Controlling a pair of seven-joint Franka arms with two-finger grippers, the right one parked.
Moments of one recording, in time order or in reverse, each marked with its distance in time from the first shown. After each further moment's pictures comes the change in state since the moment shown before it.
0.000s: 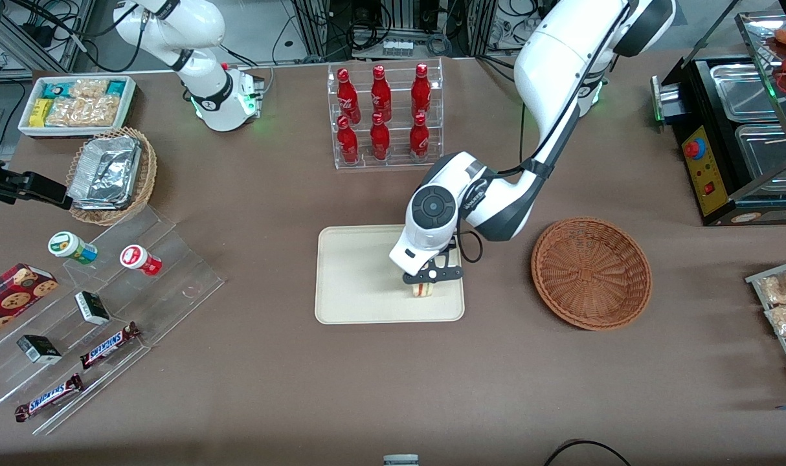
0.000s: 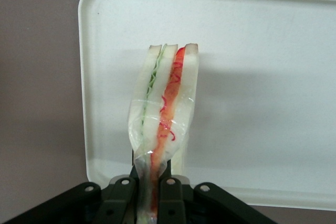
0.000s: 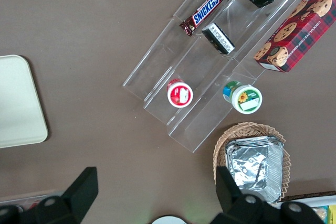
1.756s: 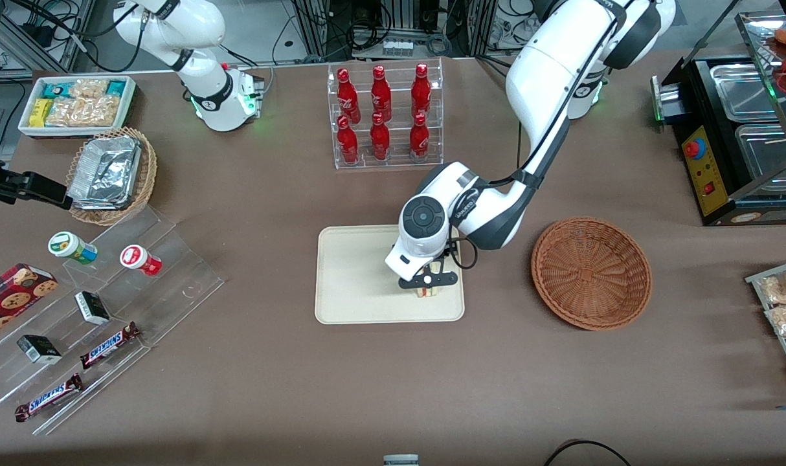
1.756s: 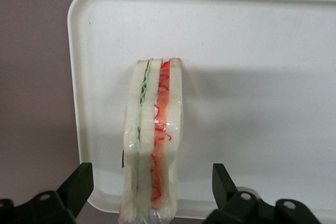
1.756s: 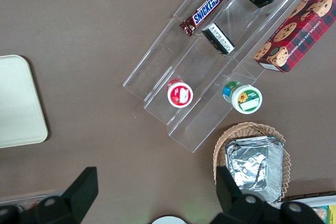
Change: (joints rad) arm -0.014 0.066 0.004 0.077 0.036 -0.009 0.001
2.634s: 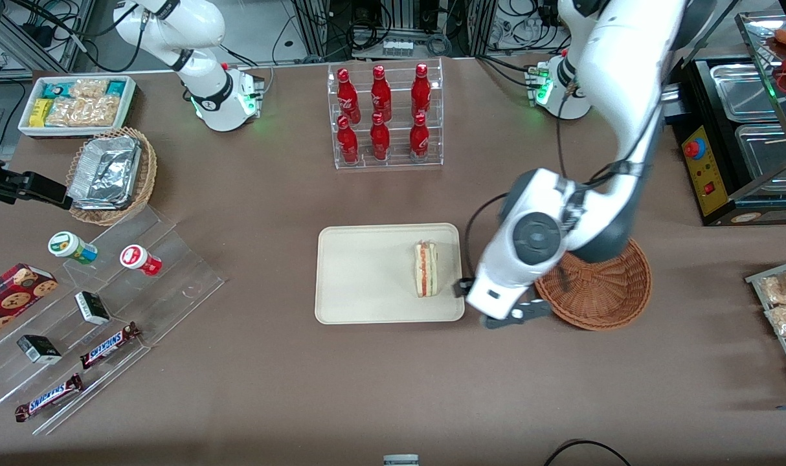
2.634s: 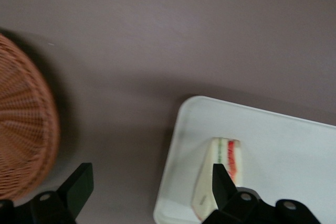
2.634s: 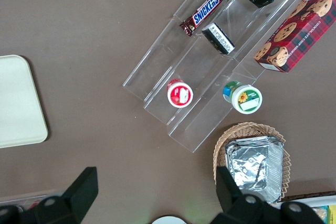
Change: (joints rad) arm 0.245 -0.147 0.012 0.027 -0.030 -0.118 0.084
